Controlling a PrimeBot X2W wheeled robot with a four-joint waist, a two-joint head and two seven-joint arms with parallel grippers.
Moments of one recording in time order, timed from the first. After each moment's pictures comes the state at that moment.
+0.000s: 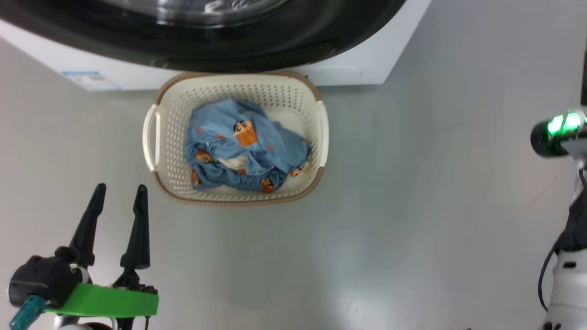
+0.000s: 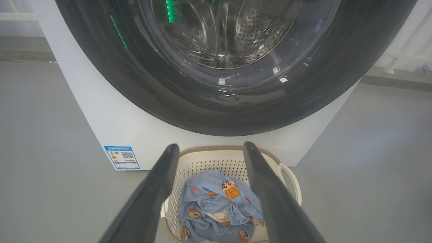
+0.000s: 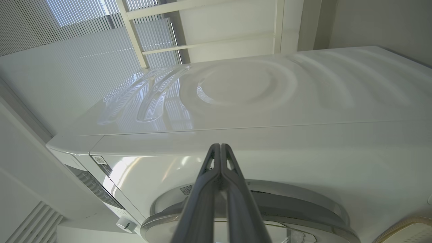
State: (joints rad) left arm -0.11 0.16 -0.07 -0.04 -0.34 -0.13 -0.26; right arm -0.73 -0.06 -0.53 0.32 1.68 0.13 0.54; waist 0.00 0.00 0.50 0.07
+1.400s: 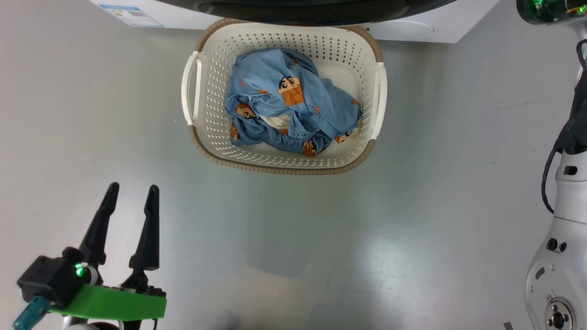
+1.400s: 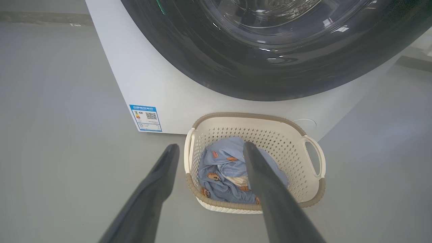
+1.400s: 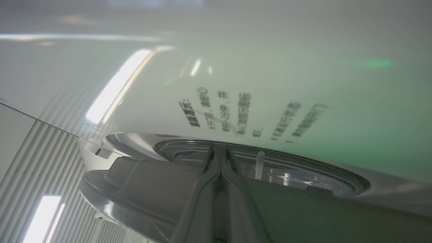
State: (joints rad) left arm -0.11 0.13 -0.07 -0.05 -0.36 -0.13 -0.26; right arm -1.10 -0.09 -0.28 0.35 1.56 0.13 0.69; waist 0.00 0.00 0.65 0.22
